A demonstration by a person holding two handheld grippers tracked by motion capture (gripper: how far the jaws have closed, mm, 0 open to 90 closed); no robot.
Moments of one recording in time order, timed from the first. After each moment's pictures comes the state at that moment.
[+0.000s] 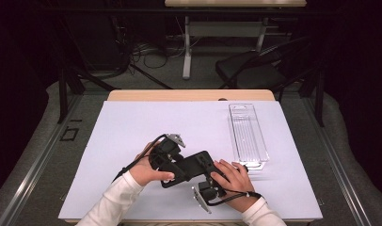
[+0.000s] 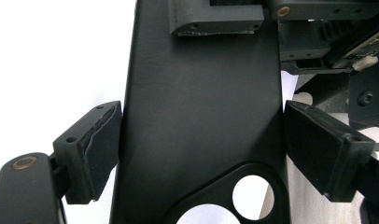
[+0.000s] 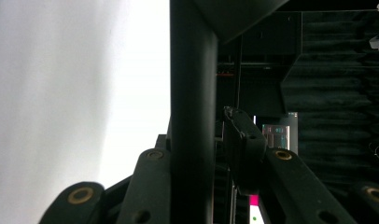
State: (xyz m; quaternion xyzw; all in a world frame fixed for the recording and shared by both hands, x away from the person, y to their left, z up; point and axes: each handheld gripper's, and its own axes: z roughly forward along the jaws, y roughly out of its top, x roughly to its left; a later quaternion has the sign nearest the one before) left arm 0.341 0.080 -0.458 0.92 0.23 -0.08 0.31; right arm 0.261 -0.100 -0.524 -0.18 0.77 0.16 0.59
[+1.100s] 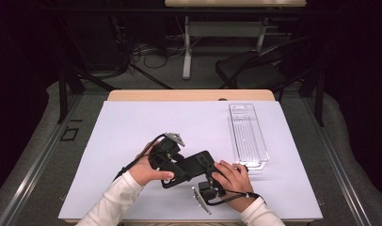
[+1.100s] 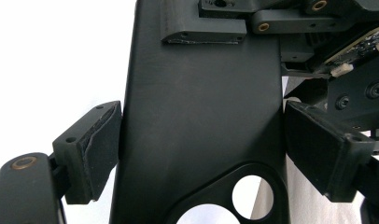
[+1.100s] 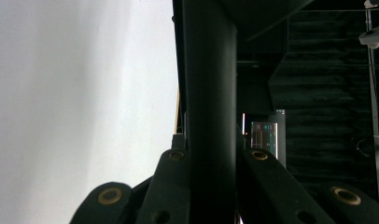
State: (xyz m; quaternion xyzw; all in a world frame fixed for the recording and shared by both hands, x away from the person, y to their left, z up) left arm 0.342 0.081 -0.457 0.91 0.23 -0.10 0.32; right arm 0.262 -0.100 -0.527 -0.17 0.75 0.16 0.61
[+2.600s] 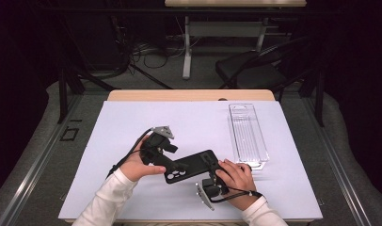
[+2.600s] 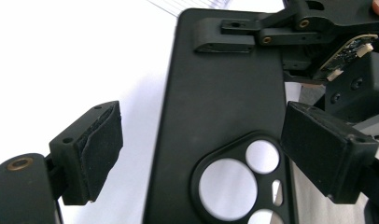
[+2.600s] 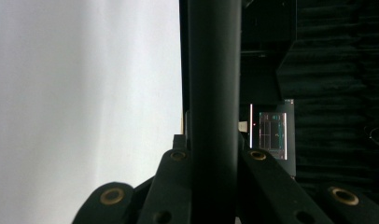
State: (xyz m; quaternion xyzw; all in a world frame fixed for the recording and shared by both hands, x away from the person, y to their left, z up) left arm 0.349 0.110 -0.442 0.89 0.24 -0.05 0.37; right arm 0.268 -0.110 -0.527 -0.15 0.77 0.17 0.60
